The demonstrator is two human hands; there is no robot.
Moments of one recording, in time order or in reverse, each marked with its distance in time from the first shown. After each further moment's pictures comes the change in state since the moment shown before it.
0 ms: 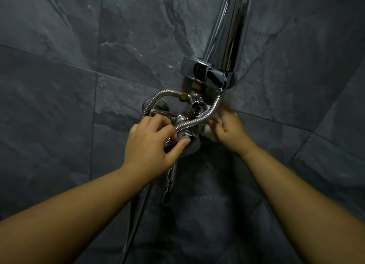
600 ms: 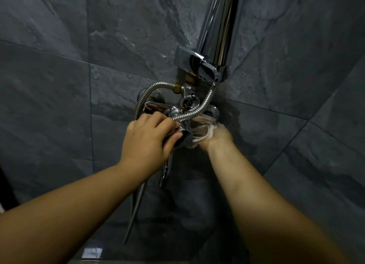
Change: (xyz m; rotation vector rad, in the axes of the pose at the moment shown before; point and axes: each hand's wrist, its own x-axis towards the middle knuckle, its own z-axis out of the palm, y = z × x) left_hand 0.001 0.018 -0.012 0.075 -0.174 -0.044; right_hand -0.012 -0.011 0.047 1.213 0.445 1.431
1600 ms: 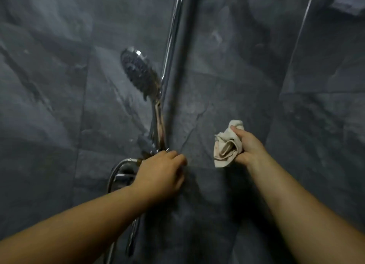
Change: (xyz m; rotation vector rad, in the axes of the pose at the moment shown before) left_hand 0.081 0.131 -0.059 0.125 -0.119 0.221; right_hand -0.088 -0.231 -0.073 0.142 -0.411 -0.162
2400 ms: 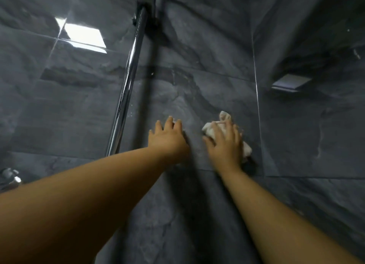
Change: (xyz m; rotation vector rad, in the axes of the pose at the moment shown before) left_hand 0.312 0.014 -0.069 0.070 0.139 -0.241; right_hand 0.147 -0.167 0.074 -1.340 0.586 -1.559
